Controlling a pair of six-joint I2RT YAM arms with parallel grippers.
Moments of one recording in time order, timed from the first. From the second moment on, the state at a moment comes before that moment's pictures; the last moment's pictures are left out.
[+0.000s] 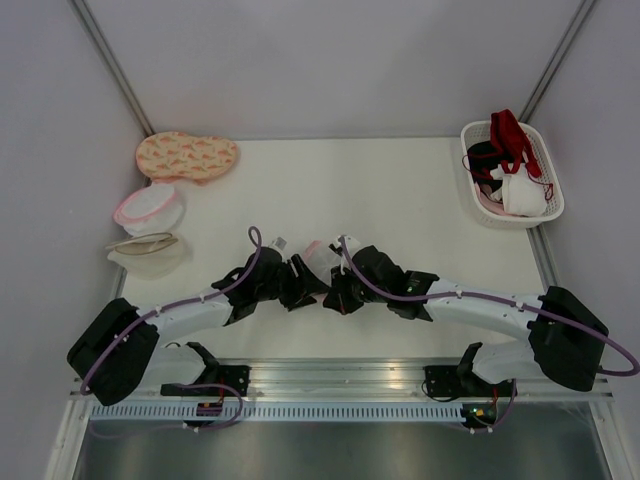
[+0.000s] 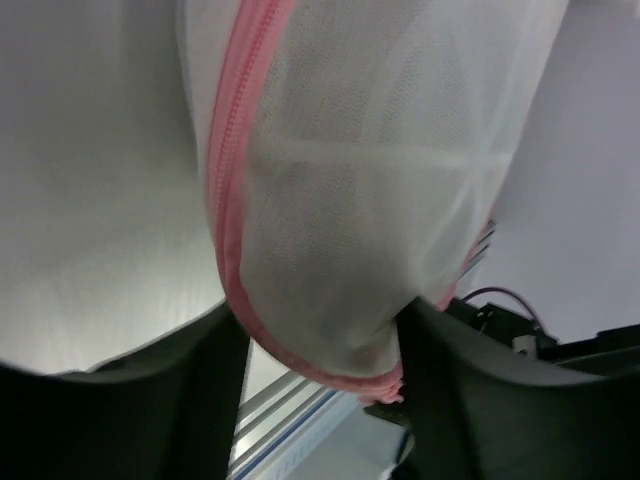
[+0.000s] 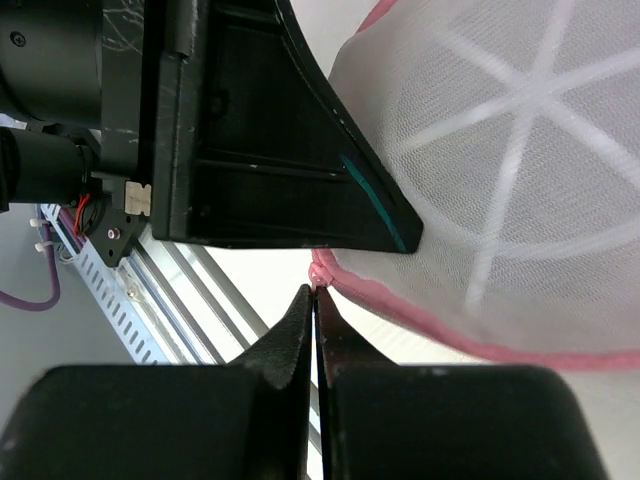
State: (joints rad) left arm -0.70 1.24 0.44 0.14 0.24 -1.19; right arm 0.98 1.32 0.71 -0.03 -0.16 0.55
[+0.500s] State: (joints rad) left arm -0.70 1.26 0.48 0.16 0.22 -1.18; right arm 1.00 1.31 0.74 -0.17 -0.04 0.53
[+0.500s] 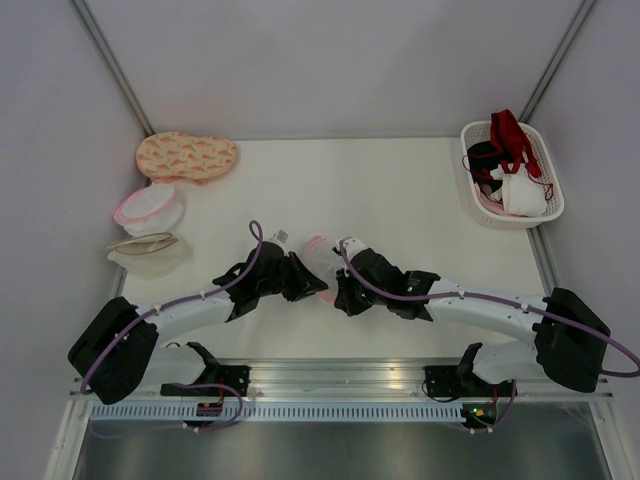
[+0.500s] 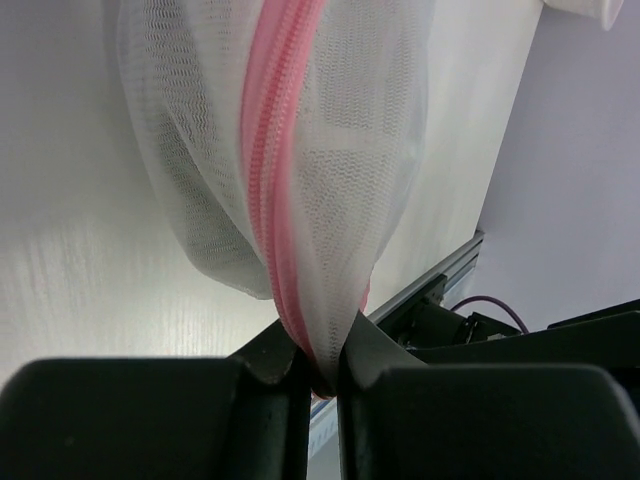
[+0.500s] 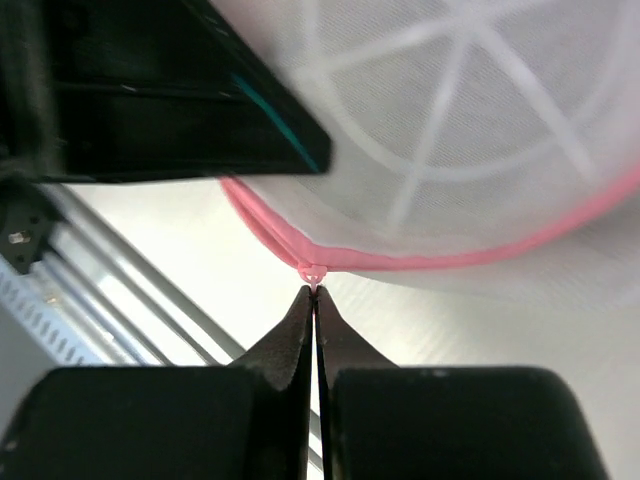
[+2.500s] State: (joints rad) left arm -0.63 1.21 0.45 0.14 0.29 -1.14; right arm 1.01 1.33 0.71 -0.09 -0.05 0.58
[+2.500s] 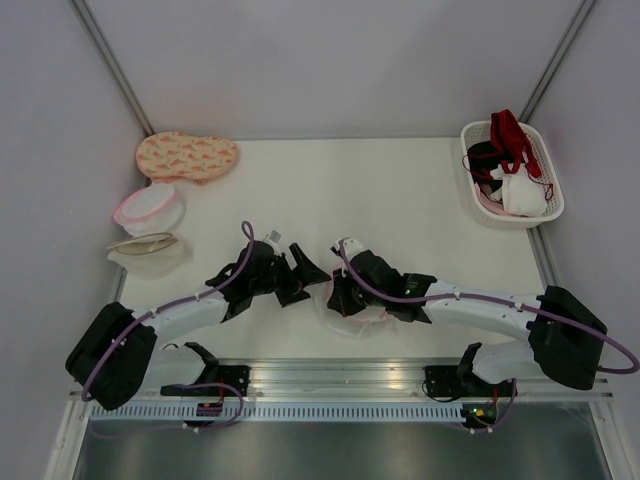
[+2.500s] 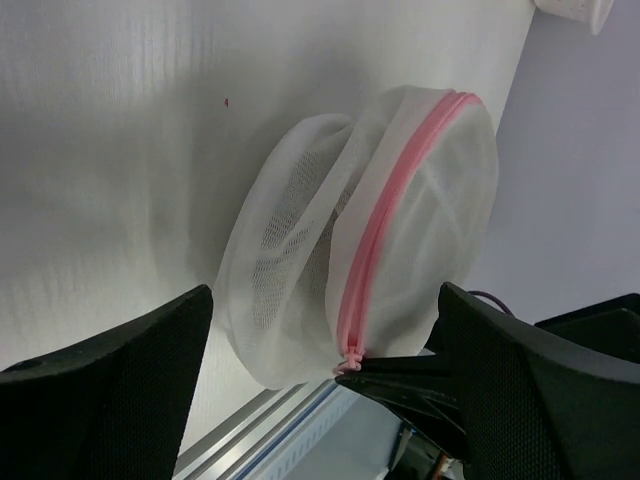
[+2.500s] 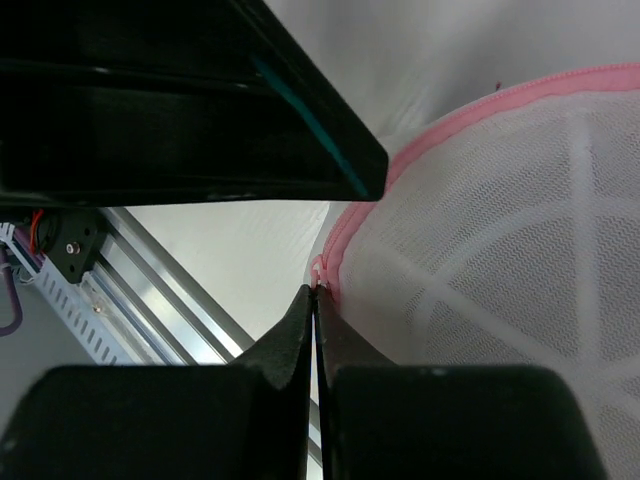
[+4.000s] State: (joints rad) left arm -0.67 1.35 0.53 0.31 0.38 -1.18; right arm 1.03 1.26 0.72 -0.17 -0.09 0.52
